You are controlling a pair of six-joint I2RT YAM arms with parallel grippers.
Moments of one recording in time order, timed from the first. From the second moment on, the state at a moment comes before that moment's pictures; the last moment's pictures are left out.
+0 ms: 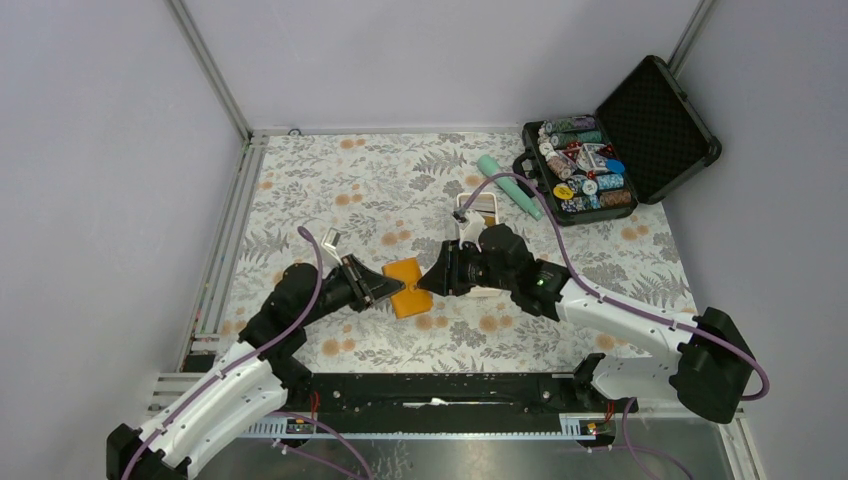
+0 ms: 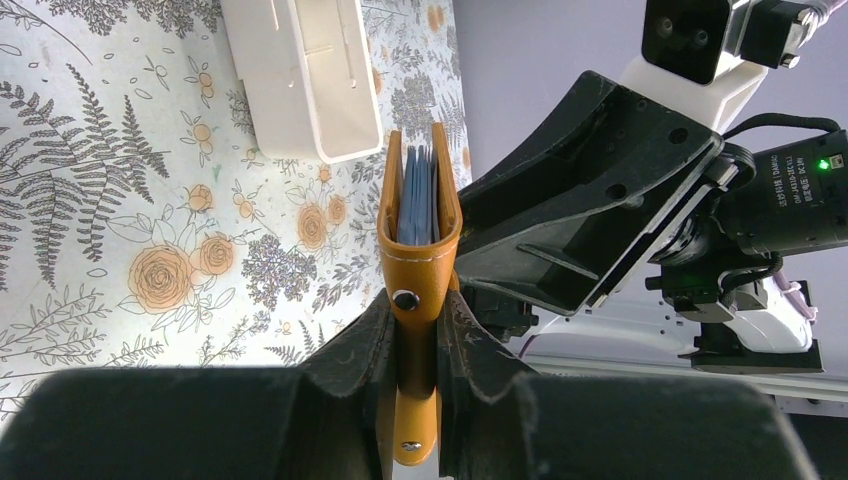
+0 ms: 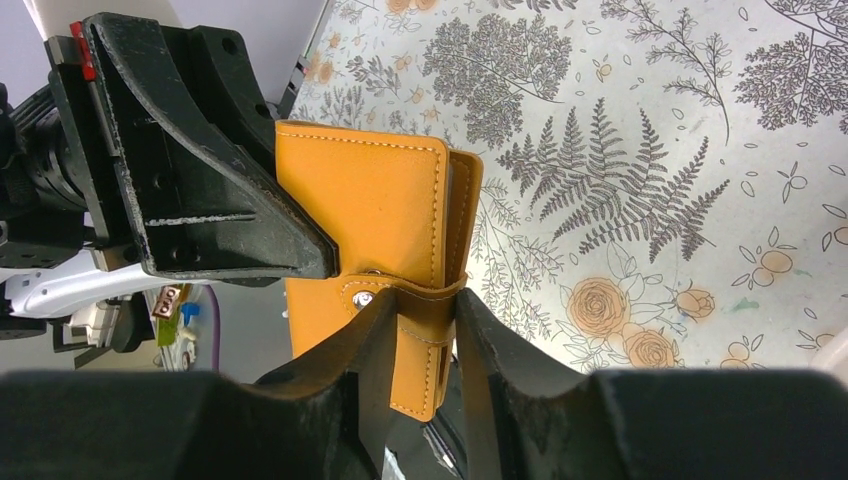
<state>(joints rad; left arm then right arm) -0.61 0.56 0.38 -0.05 0.33 -1.16 0.90 1.21 0.78 0.00 -0.25 0.73</state>
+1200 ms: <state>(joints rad) -0.64 1.24 0.14 0.58 0.31 -1.02 0.92 1.32 0.49 0.26 -0.07 0.76</state>
